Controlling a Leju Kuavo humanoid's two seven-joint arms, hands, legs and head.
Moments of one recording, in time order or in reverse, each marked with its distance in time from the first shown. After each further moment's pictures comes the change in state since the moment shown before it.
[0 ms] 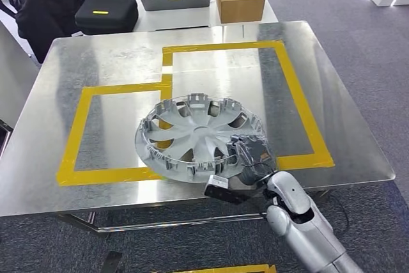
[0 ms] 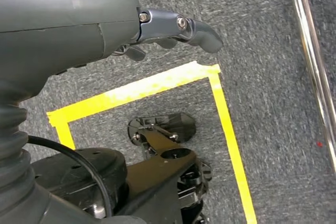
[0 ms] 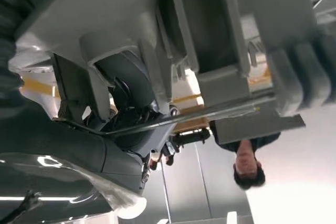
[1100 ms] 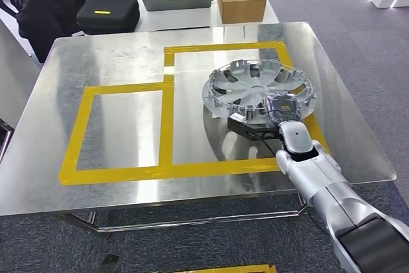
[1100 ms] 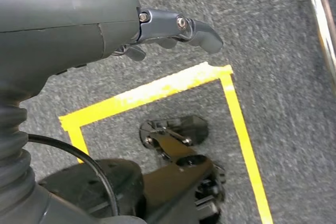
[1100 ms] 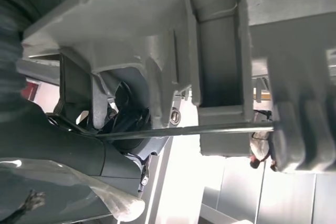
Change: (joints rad) left arm 0.014 0.028 -0.010 0.000 0.000 -0.028 0.030; right arm -0.453 0.044 0.048 0.646 0.171 0.000 0.345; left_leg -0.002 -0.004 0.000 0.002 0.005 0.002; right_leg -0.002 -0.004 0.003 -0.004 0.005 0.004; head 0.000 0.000
